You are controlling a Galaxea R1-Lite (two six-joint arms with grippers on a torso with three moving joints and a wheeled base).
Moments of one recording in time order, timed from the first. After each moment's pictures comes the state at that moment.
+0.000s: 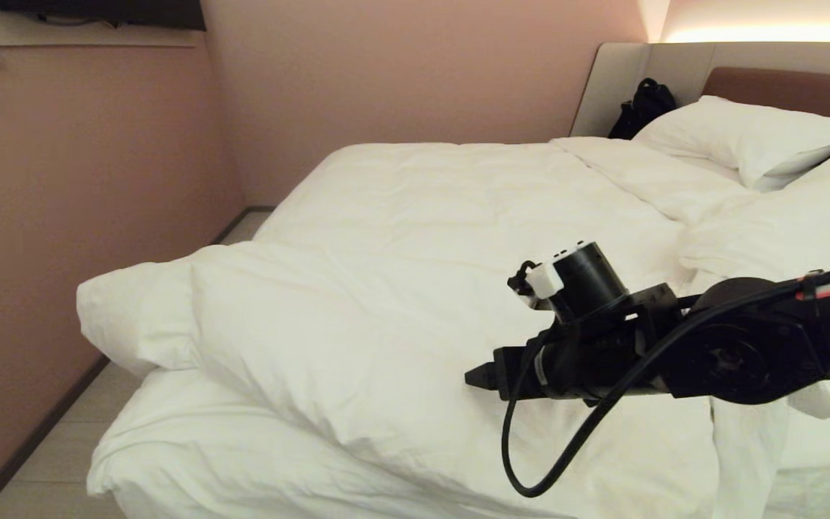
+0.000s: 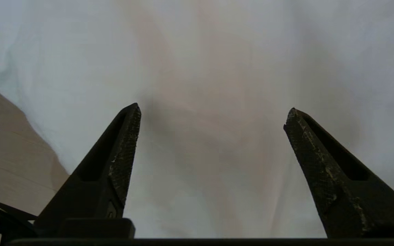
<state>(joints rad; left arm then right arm) 0.01 0.00 -0.01 0.03 0.00 -0.02 0.67 1.85 -1.16 0.10 -0.05 0.44</state>
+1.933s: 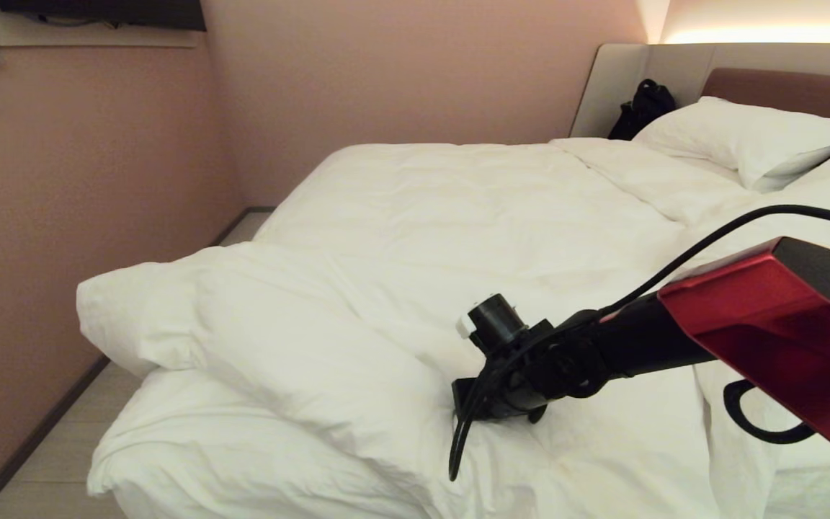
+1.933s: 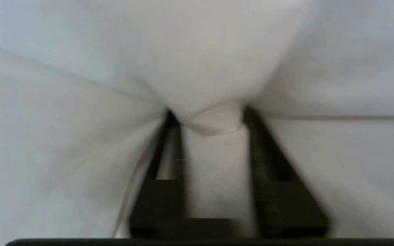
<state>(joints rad) 0.01 0.00 -0.01 0.03 0.00 -0.02 0.66 2.20 -1.37 0.16 -0.05 0.46</state>
